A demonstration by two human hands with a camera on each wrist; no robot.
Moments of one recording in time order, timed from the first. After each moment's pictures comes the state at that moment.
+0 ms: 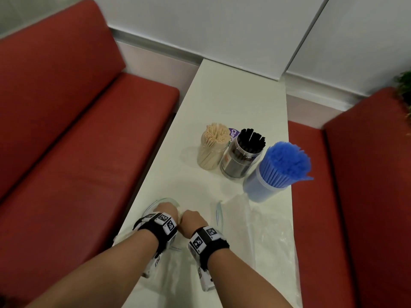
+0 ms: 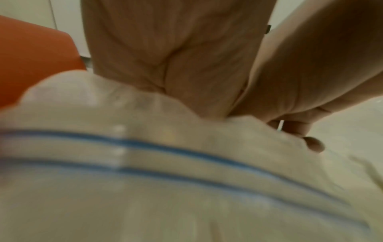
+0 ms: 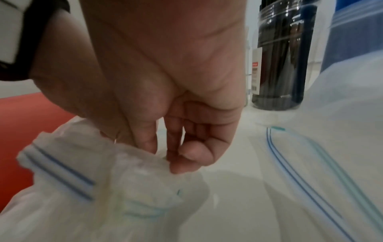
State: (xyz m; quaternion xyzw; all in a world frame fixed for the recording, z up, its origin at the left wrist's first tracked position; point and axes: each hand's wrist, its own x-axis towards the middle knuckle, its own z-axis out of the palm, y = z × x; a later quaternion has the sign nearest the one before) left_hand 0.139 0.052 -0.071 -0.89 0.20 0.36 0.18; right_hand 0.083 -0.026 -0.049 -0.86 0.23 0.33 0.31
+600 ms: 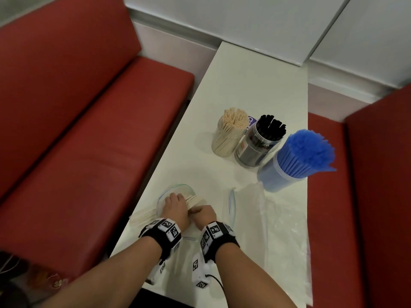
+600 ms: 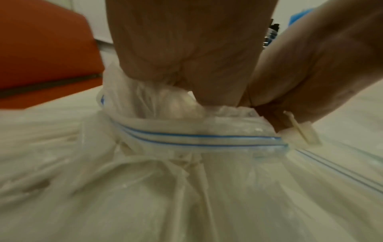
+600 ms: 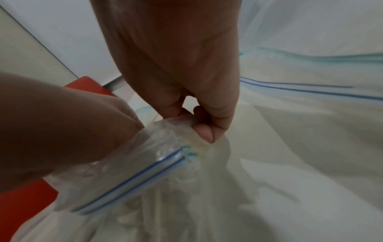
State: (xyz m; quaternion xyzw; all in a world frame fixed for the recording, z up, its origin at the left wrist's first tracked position) left_hand 0.099 0.079 -0.099 -0.96 0.18 0.23 0.03; right_hand 0.053 -0.016 -0.077 -0.78 0.34 0.25 0.46
